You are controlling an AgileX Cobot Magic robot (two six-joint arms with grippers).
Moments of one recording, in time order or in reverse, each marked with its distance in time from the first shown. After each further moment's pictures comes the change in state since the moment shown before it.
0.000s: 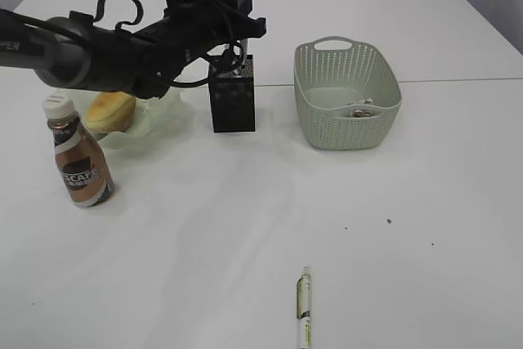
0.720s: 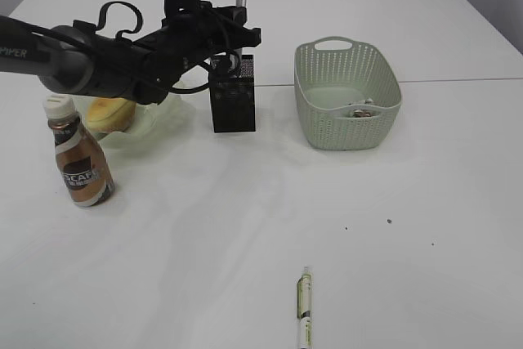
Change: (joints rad) left arm 0.017 0.040 -0.014 -0.007 0.008 0.000; right arm 0.000 0.000 0.000 -0.016 0.000 0.000
